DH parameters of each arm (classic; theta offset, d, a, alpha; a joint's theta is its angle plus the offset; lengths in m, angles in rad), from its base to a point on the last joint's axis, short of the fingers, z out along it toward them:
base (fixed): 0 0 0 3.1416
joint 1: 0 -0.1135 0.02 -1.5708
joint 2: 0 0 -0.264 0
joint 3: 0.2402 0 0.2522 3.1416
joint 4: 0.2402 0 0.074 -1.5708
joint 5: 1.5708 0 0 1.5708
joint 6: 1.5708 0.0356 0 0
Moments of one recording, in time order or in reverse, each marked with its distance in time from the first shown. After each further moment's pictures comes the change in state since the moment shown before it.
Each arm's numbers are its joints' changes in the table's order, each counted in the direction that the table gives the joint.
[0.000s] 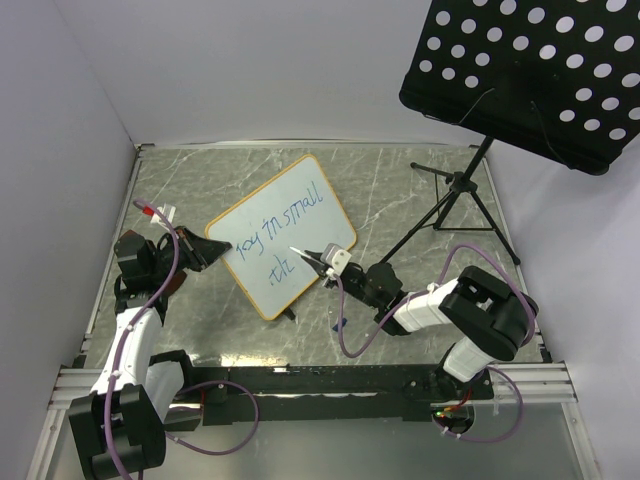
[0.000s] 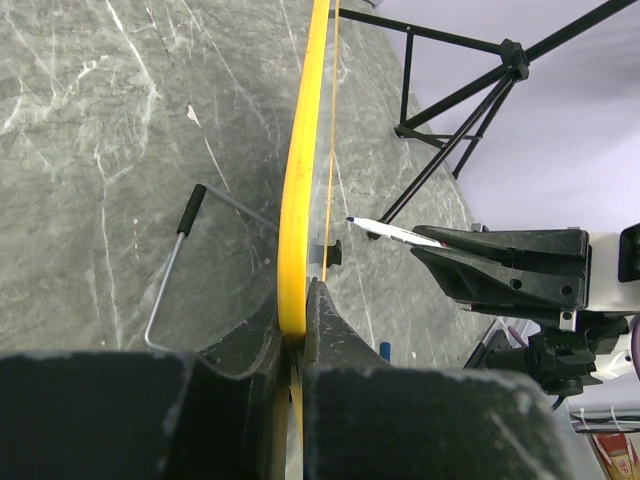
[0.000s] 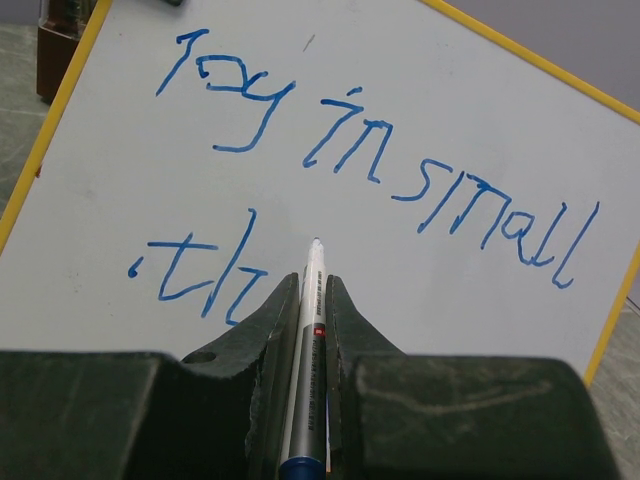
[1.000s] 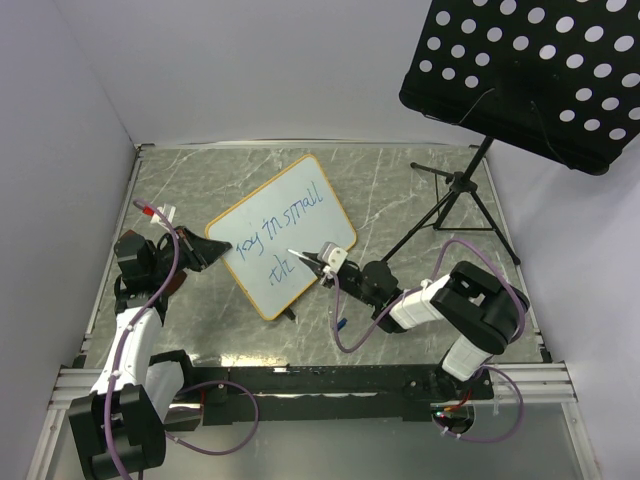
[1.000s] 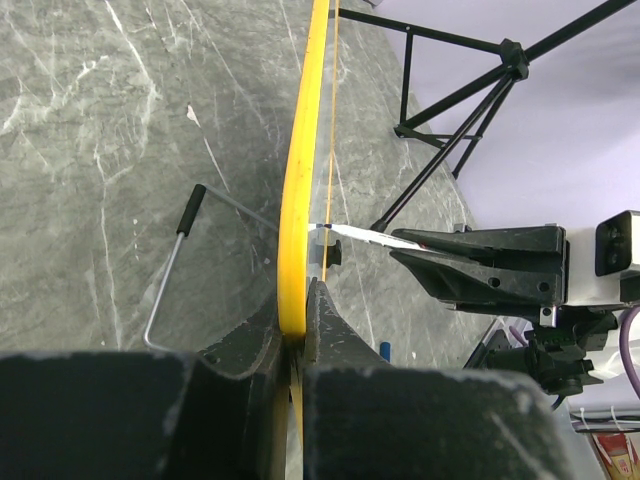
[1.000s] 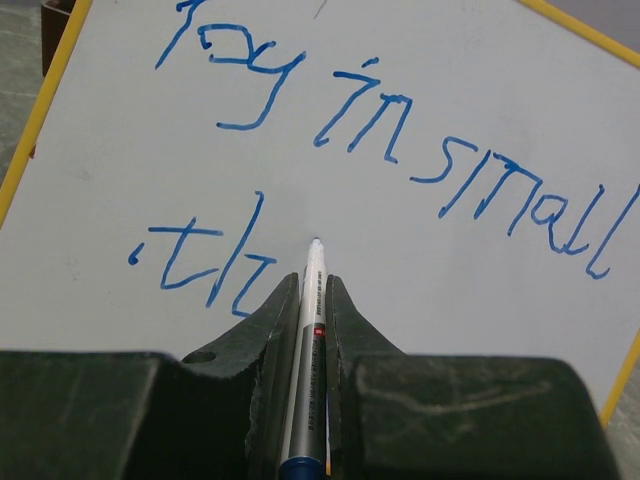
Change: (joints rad) left arm 0.000 0.000 0.000 0.000 0.000 0.000; right arm 0.016 -0.055 0.019 0.002 -0.032 0.025
